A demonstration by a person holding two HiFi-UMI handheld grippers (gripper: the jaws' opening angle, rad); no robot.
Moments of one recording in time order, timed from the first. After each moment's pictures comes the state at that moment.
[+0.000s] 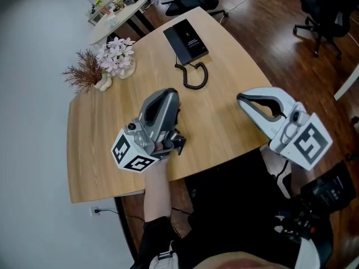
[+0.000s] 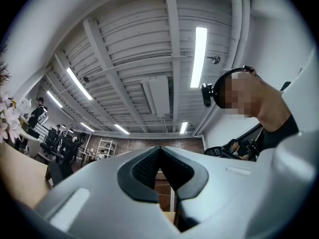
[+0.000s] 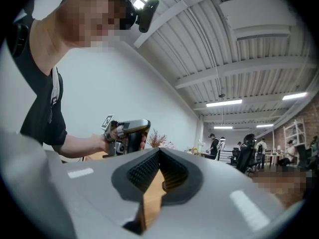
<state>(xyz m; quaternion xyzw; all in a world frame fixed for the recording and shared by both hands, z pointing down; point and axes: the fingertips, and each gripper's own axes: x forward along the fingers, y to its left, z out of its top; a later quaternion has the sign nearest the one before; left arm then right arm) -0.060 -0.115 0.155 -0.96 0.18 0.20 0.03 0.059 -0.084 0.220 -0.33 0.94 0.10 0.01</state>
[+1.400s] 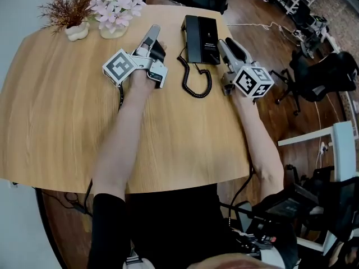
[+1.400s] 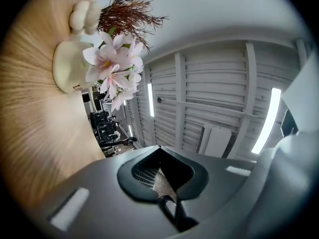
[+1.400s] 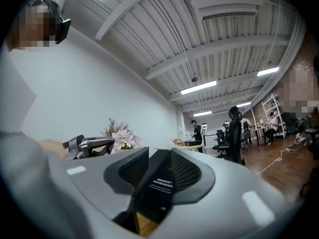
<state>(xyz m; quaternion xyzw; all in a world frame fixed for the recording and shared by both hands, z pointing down) -0.209 -0.401 0.266 -0.79 0.30 0.45 -0.30 0.014 -0.409 0.270 -0.42 0.91 0.00 0.07</state>
